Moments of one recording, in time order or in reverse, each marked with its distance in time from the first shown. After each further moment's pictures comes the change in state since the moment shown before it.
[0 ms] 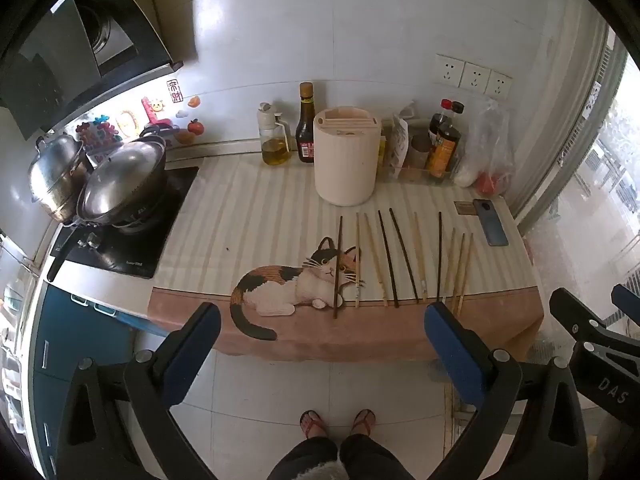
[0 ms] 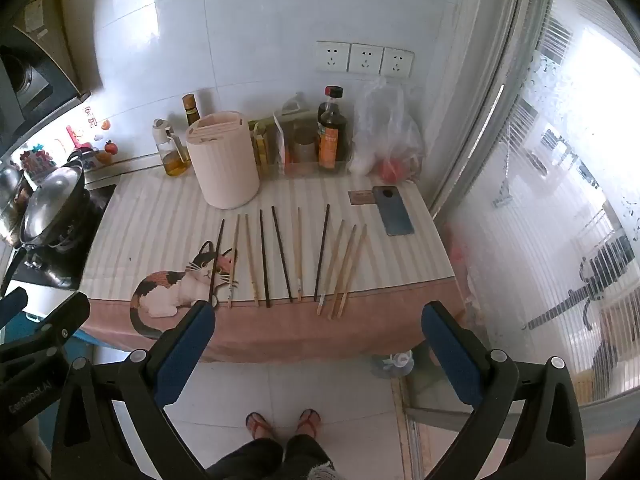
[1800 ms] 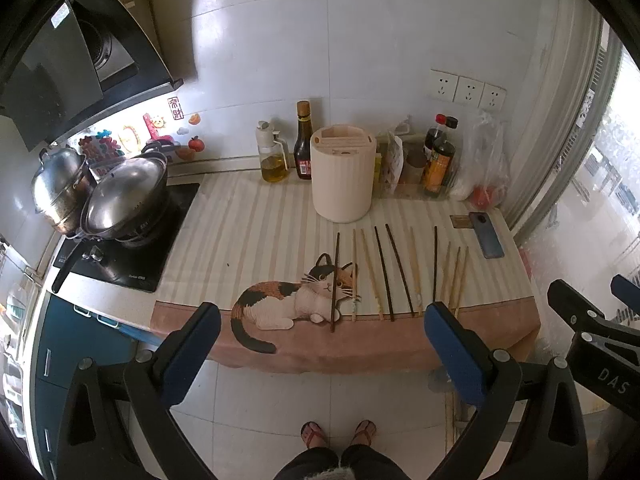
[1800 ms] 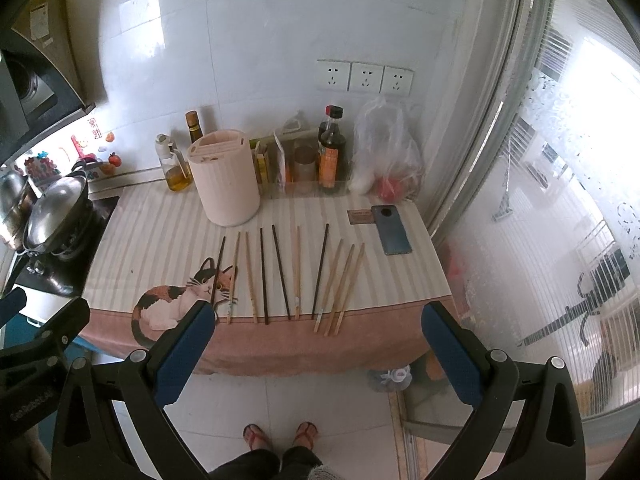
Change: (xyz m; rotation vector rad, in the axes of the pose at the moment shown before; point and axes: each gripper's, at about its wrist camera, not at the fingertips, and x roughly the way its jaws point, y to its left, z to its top) left arm -0.013 -0.009 0.015 0.011 -0.047 0.015; right arm -0.011 -0.003 0.012 -0.009 -0.052 0.004
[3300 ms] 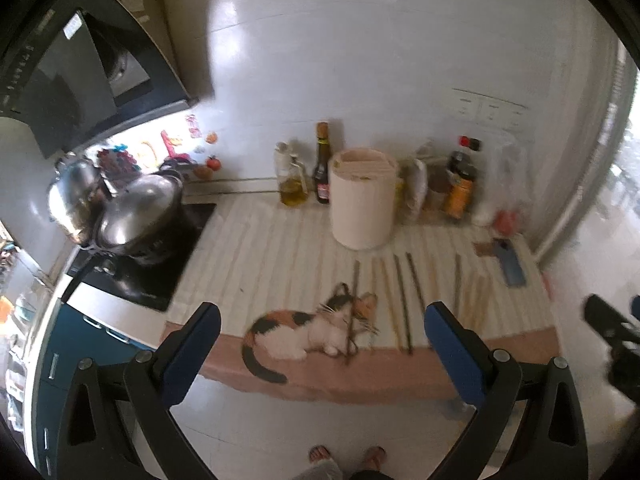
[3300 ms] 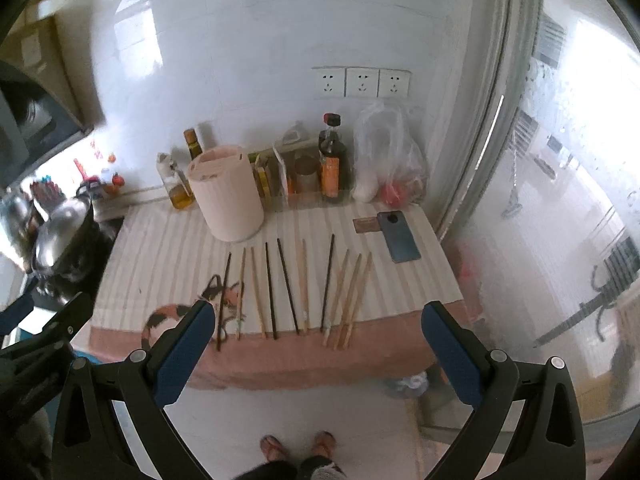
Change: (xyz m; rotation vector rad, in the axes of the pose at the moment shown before) left arm 0.026 -0.002 0.021 -0.025 -0.078 0.103; right arm 0.016 -0.017 0.014 0.074 -0.040 0.059
